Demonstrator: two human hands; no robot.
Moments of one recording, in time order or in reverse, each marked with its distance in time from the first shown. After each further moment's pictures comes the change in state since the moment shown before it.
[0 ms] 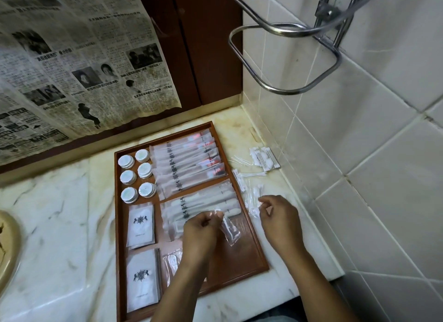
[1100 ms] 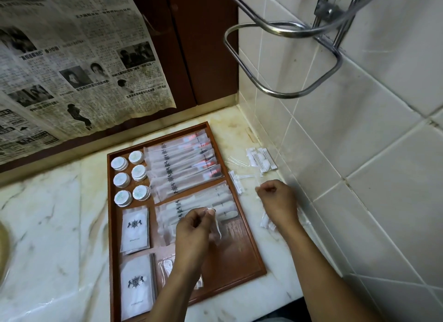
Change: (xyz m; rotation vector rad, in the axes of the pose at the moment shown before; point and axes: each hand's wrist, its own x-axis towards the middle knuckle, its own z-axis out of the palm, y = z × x) left_hand 0.010 -0.001 -0.003 -0.193 -0.001 0.057; right_hand 0.060 0.011 0.011 0.274 -0.032 0.384
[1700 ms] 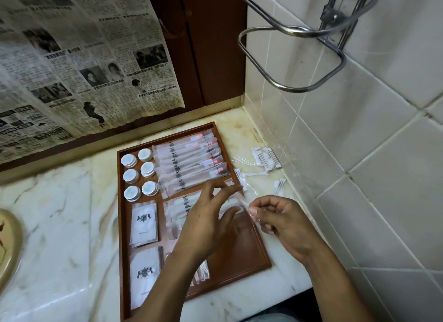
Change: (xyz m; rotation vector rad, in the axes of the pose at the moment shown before) left_hand -0.005 0.037 -0.013 0.876 -0.292 0.865; right_hand -0.091 -0.047 -0.048 0.604 -0.569 0.077
